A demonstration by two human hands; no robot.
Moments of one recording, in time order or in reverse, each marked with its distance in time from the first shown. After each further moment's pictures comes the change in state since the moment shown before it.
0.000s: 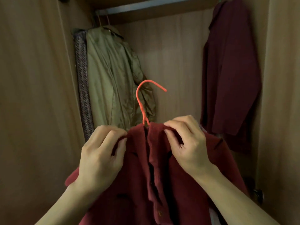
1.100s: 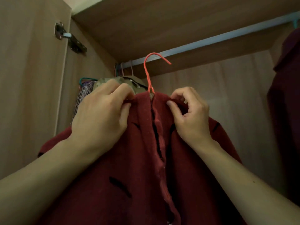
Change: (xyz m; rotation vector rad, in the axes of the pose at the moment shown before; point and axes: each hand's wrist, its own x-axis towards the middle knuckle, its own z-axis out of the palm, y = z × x) left_hand 0.249 -0.201 0.153 0.486 0.089 0.241; right_hand 0.237 0.225 0.265 0.316 0.286 -0.121
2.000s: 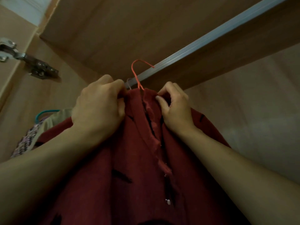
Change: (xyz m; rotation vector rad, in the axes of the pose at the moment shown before) left_hand 0.118 -0.092 0.183 0.366 0.080 -0.044; right_hand 0.094 0.209 0.183 0.252 0.063 -0.002
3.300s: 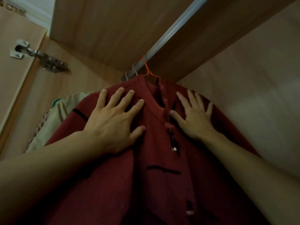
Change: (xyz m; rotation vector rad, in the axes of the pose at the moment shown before) left_hand -0.069 -0.007 0.023 0.602 -0.681 0.241; right_hand -0.098 0.083 0.021 -0.349 -0.421 0.324
